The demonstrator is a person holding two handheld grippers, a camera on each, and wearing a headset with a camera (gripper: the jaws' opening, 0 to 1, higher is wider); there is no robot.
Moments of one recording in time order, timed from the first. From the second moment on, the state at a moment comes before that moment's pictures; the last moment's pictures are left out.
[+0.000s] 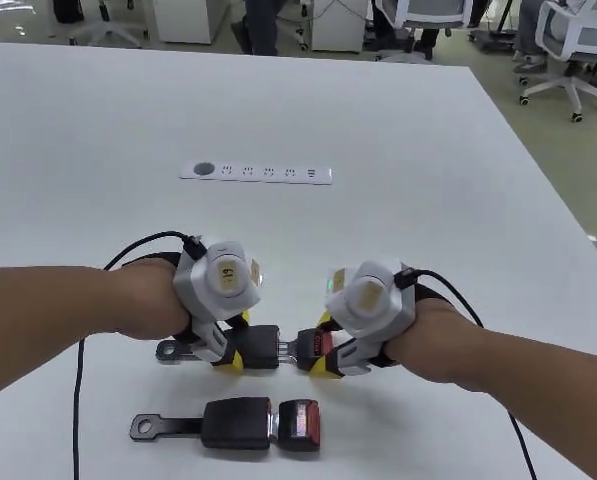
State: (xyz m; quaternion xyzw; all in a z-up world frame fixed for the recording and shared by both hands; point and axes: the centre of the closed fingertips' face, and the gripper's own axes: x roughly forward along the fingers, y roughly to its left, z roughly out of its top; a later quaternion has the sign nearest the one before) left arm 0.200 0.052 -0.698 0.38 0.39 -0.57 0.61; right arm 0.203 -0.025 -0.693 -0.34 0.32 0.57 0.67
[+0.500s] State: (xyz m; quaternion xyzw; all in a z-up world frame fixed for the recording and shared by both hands) left arm 0.202 0.052 -0.695 0.38 0.39 -0.57 0.61; right arm 0.206 -0.018 -0.692 -0.34 0.32 0.58 0.67
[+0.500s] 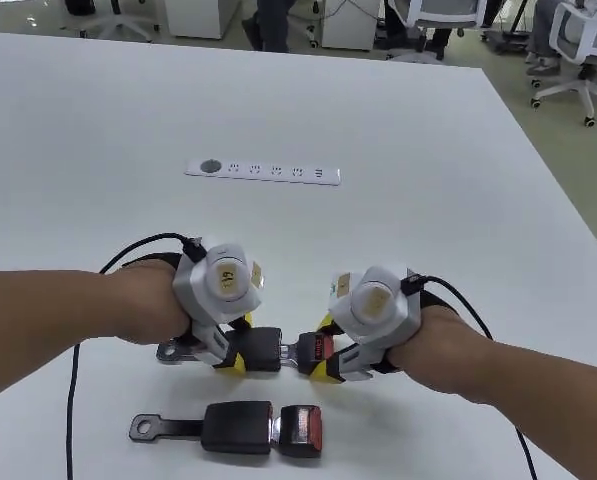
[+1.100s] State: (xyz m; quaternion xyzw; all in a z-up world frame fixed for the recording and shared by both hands) left arm 0.203 0.051 -0.693 0.38 0.39 -0.57 0.61; right arm 0.204 -0.007 -0.692 -0.34 0.32 0.58 0.66
